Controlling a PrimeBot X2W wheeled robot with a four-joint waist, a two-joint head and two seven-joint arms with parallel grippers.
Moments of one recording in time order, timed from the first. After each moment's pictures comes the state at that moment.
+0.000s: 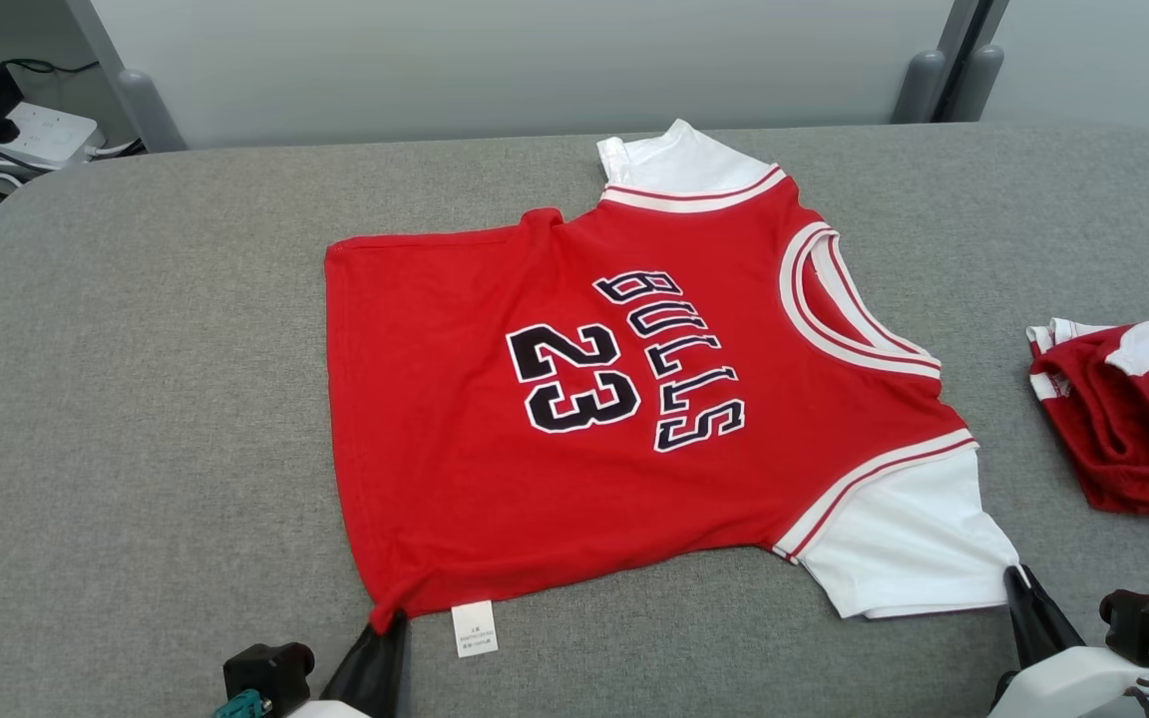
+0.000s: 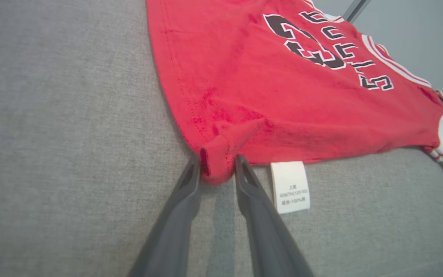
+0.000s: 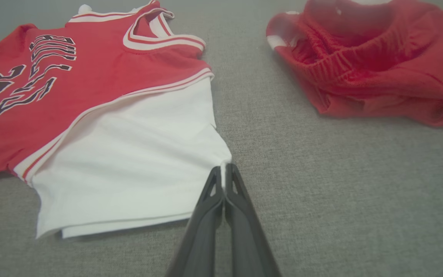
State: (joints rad) left arm -0.09 0.04 -0.23 0.66 -0.45 -0.11 -0.26; right arm -0.16 -0.16 0.07 0.69 0.33 0.13 -0.26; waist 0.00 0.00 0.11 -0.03
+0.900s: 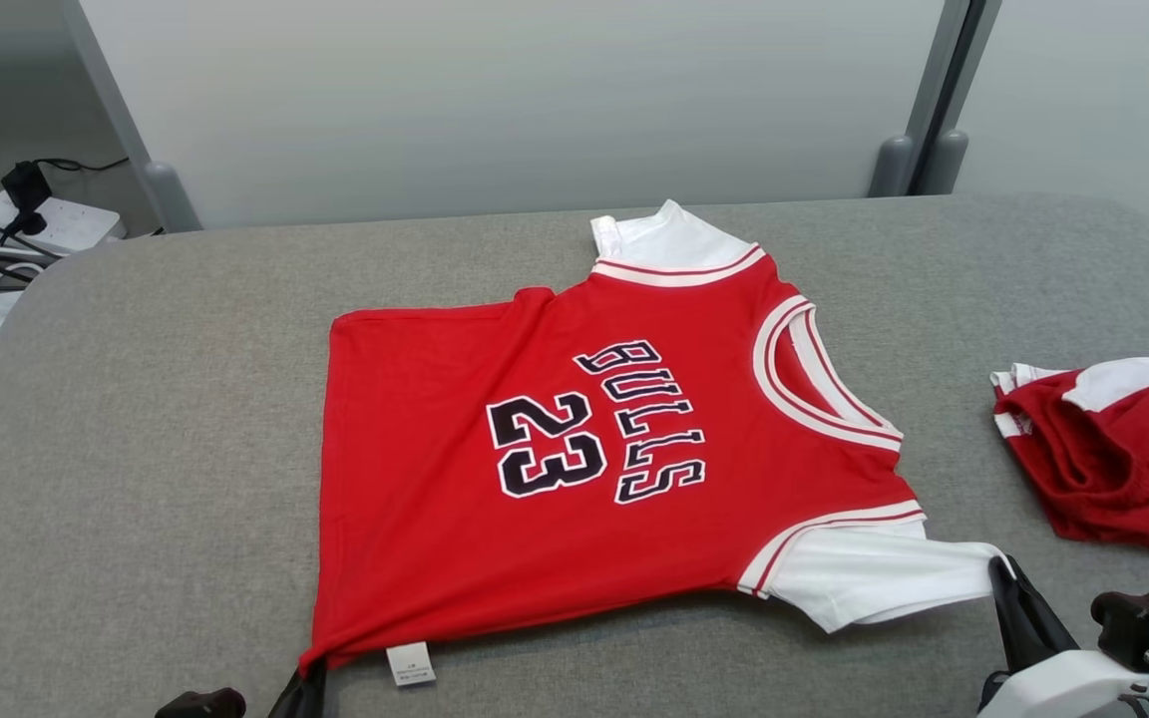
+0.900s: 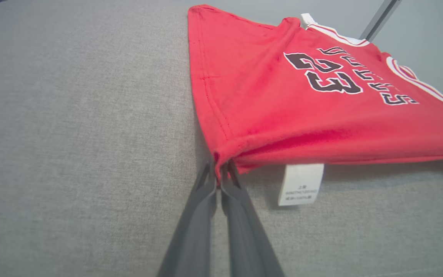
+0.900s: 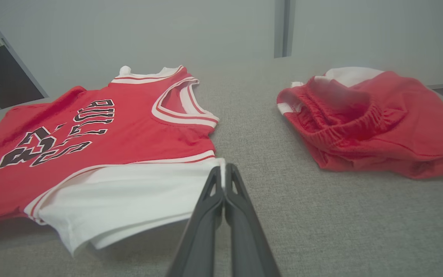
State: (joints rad) left arm -0.02 0.04 -0.03 0.66 -0.29 -0.12 -0.26; right arm -0.11 -0.16 0.08 0.59 0.34 0.13 -0.26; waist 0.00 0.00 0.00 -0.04
